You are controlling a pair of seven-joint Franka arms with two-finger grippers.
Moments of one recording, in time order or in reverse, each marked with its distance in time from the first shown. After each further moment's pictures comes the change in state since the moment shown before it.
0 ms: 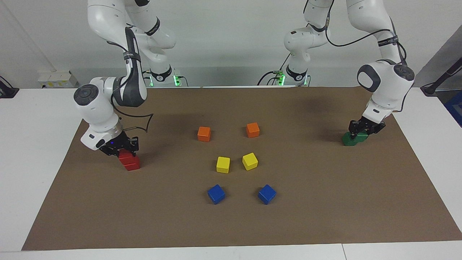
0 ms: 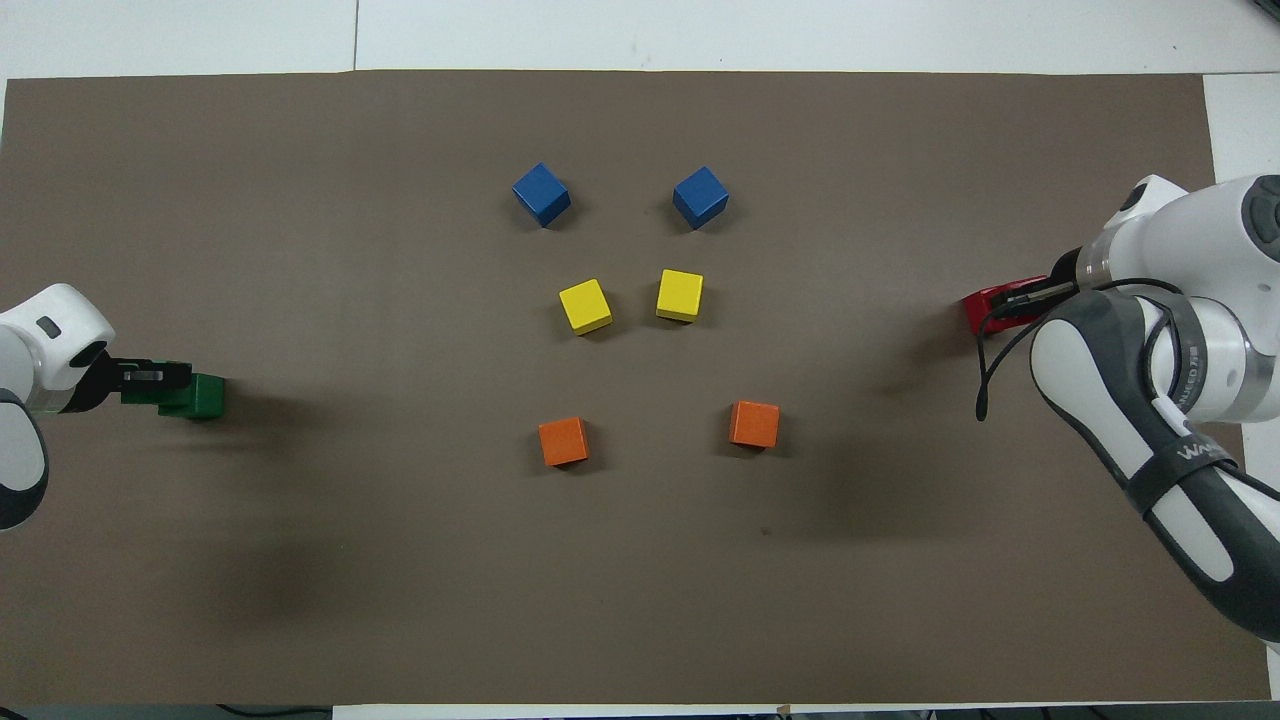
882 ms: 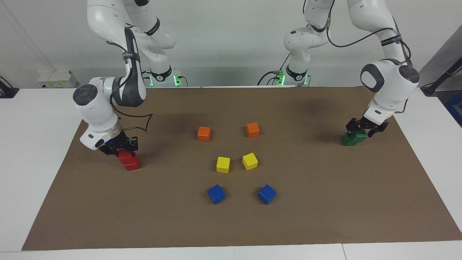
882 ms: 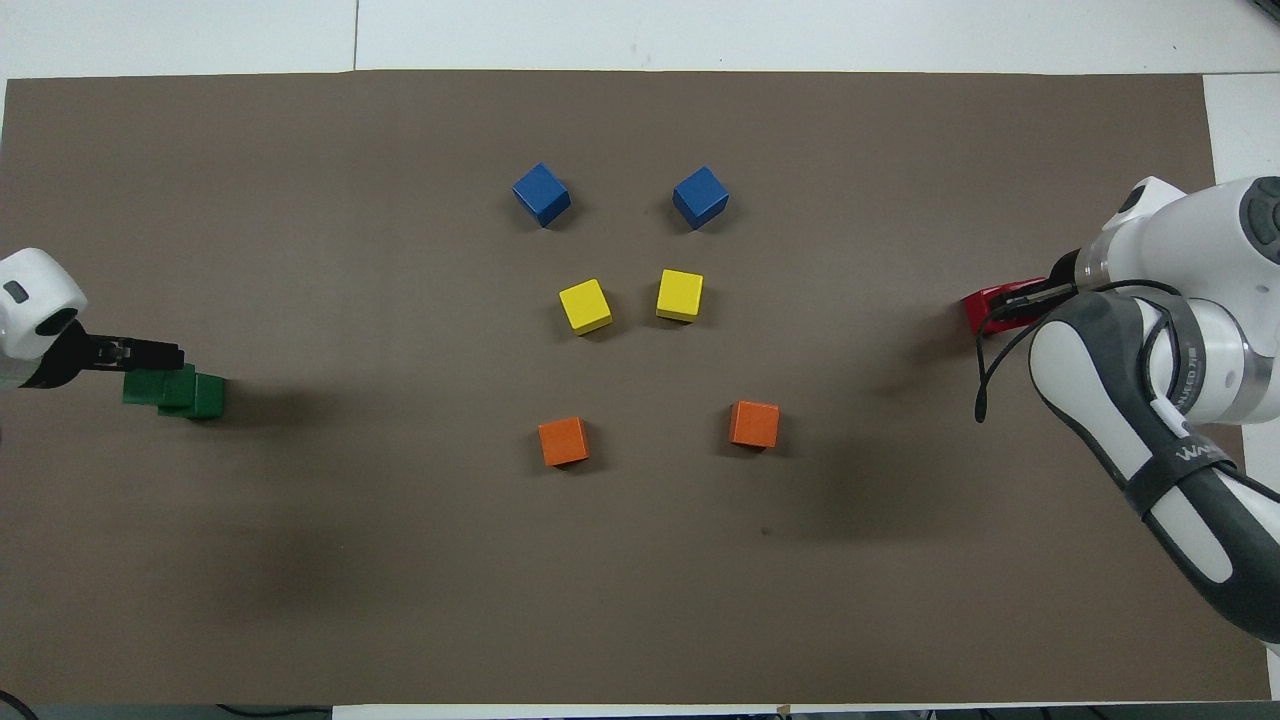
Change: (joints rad) left arm -0.007 0.015 0.000 0.168 0.000 -0.200 0.000; right arm 0.000 -0.002 0.003 -0.005 0.000 0.000 0.000
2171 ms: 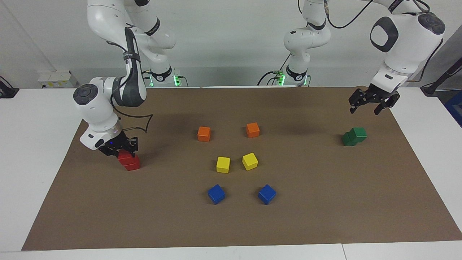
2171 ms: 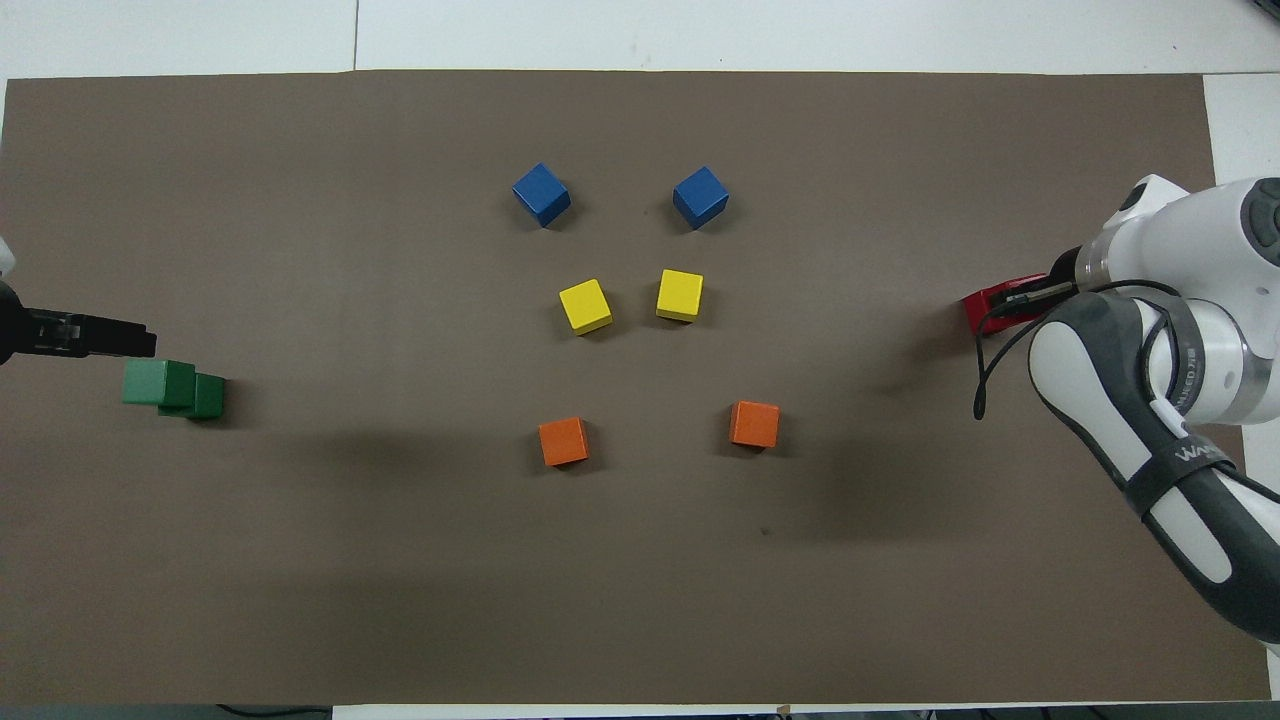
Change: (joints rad) left arm -0.014 -0.149 -0.104 0.183 -0.001 -0.361 -0.112; right arm 0.000 0.000 0.000 -0.002 0.000 0.020 0.000
